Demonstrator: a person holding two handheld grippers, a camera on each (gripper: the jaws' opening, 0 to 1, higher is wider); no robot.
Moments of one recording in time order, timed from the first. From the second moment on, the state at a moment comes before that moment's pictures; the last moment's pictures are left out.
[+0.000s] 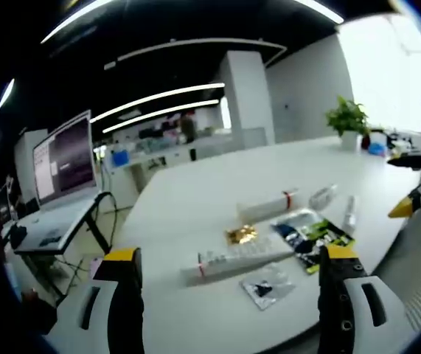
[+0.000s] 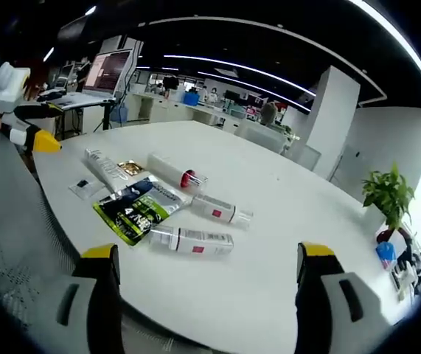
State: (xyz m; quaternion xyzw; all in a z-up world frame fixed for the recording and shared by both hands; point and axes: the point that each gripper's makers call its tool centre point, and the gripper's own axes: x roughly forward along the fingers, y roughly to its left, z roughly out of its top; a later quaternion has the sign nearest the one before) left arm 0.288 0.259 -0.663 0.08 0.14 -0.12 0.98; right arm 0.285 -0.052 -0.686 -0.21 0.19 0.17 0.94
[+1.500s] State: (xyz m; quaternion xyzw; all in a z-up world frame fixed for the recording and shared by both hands) left arm 0.284 0.265 -0.665 0.09 0.15 -0.12 0.98; right arm 0.279 -0.051 -0.689 -0.22 0.20 0.16 0.94
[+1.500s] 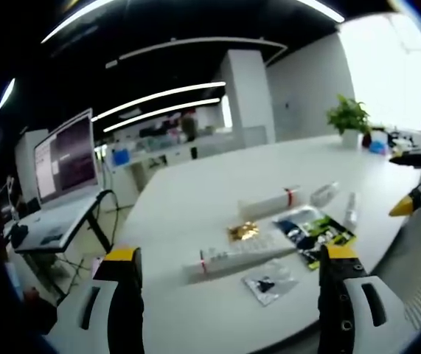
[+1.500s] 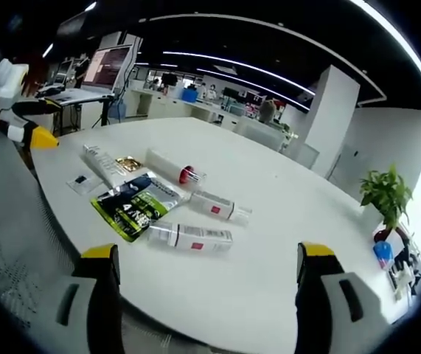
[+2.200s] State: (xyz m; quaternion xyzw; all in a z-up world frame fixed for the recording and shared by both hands) left arm 0.289 0.264 -0.663 0.09 0.14 -0.11 0.98; right arm 0.280 -0.056 -0.689 -0.21 0.20 0.16 0.94
